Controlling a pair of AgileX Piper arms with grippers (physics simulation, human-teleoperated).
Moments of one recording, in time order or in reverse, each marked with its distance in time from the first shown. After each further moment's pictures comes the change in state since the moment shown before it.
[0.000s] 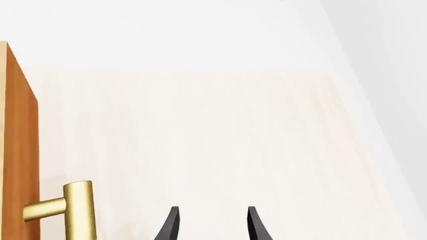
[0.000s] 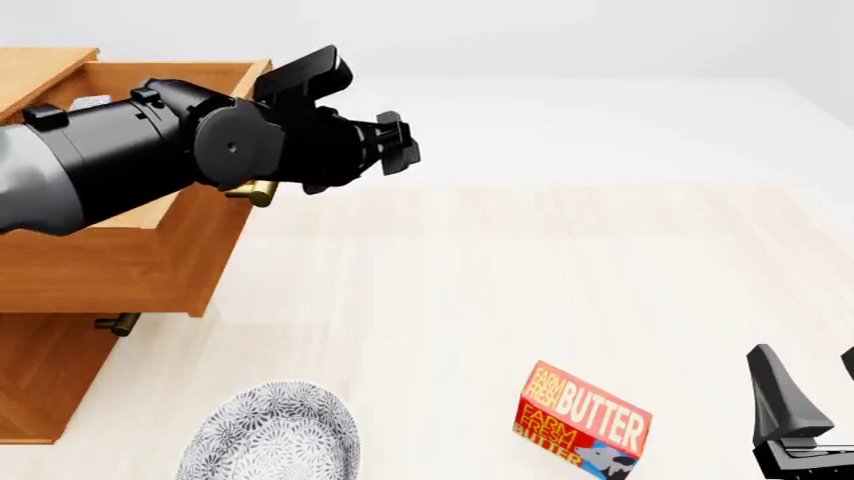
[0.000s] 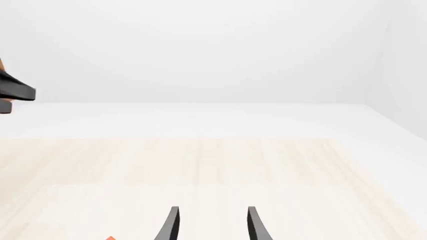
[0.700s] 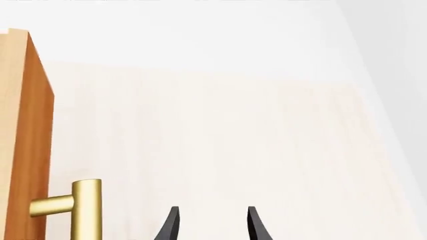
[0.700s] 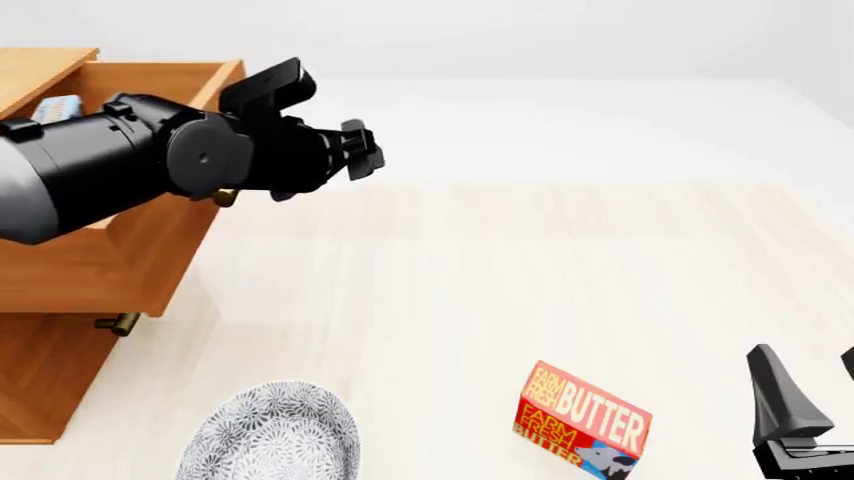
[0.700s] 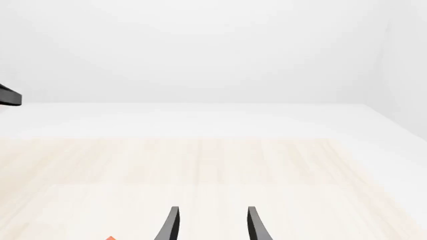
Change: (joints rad) left arm 0.082 -0.029 0.077 -0.033 0.000; right arm 0.000 0.000 0.000 0.000 0.000
